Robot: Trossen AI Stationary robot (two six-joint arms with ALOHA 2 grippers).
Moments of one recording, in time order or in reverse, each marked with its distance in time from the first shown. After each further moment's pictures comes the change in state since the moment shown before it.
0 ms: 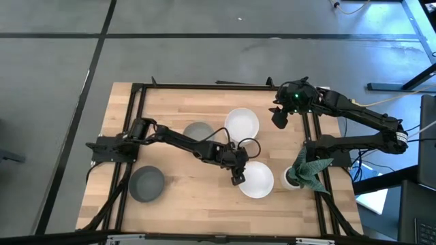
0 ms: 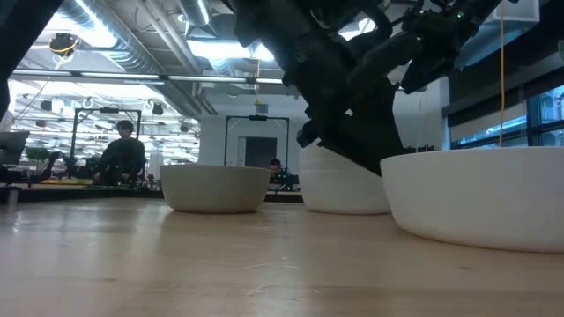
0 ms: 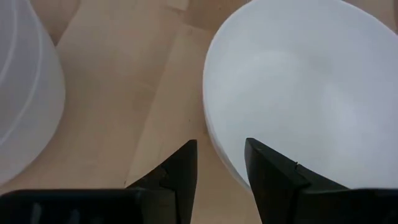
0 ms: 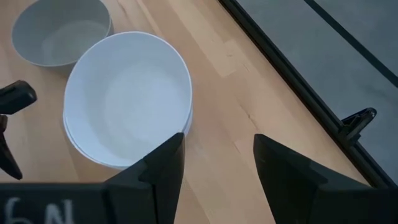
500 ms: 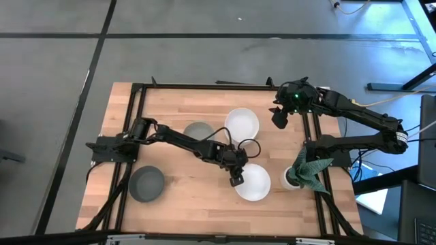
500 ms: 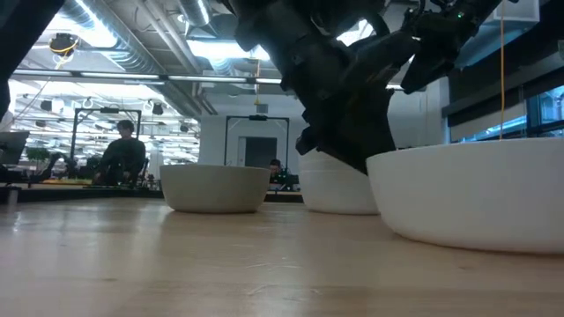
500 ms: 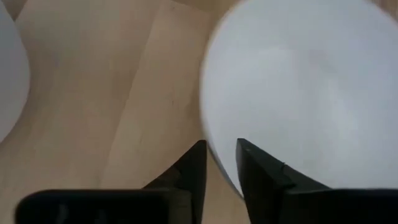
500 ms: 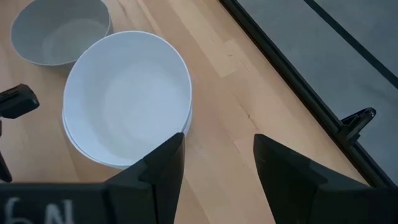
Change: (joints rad) left arm 0.011 0.007 0.001 -0.024 0.092 -0.007; right arm 0.000 0.000 0.000 -0.002 0.001 -0.004
